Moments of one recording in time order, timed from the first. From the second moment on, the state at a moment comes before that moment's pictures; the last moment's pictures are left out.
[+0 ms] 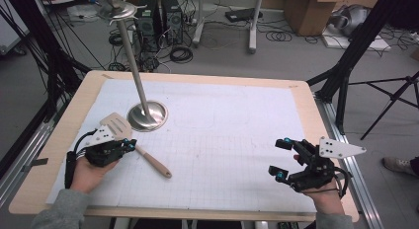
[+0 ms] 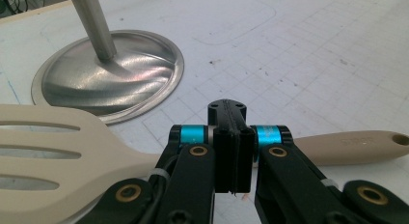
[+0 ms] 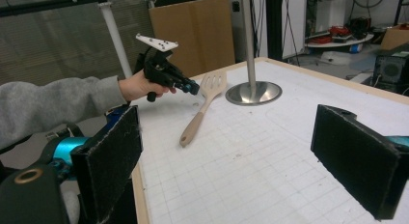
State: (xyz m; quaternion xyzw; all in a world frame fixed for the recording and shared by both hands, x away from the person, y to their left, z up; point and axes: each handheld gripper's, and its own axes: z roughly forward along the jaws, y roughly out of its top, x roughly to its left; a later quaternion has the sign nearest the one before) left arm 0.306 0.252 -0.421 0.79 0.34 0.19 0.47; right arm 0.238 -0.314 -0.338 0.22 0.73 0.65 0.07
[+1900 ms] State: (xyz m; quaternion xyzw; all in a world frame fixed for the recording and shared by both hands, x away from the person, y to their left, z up) left arm 0.336 0.246 -0.449 0.80 0.38 0.21 0.40; right arm 0.238 -0.315 -0.342 0.22 0.73 0.65 0.05
